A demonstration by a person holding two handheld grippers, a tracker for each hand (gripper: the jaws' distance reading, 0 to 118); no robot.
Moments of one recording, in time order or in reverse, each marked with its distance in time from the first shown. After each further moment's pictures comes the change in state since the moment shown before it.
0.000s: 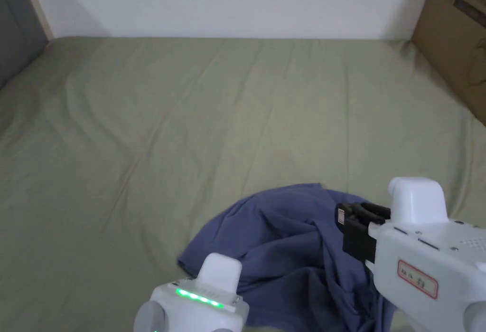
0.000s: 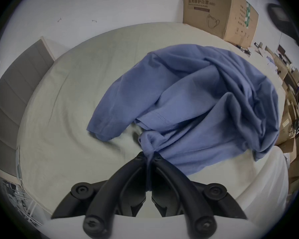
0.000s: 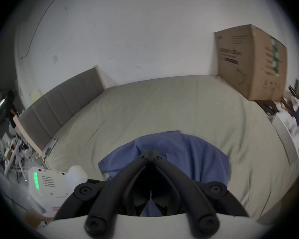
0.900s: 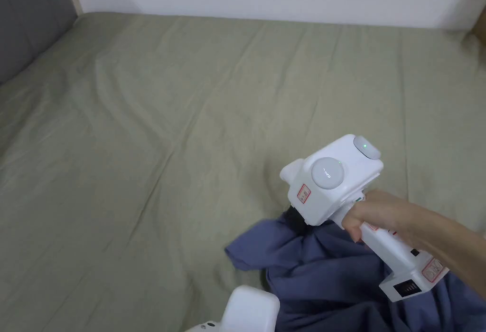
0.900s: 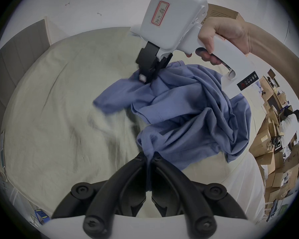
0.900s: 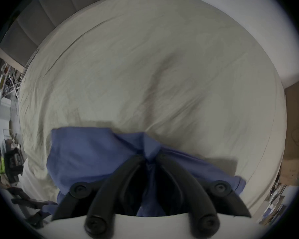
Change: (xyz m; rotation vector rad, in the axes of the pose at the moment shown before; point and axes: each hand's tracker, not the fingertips) left arm -0.026 -0.011 0.029 0.028 -0.158 0.127; right arm -0.059 0.035 -0.277 -0.789 0.106 0.485
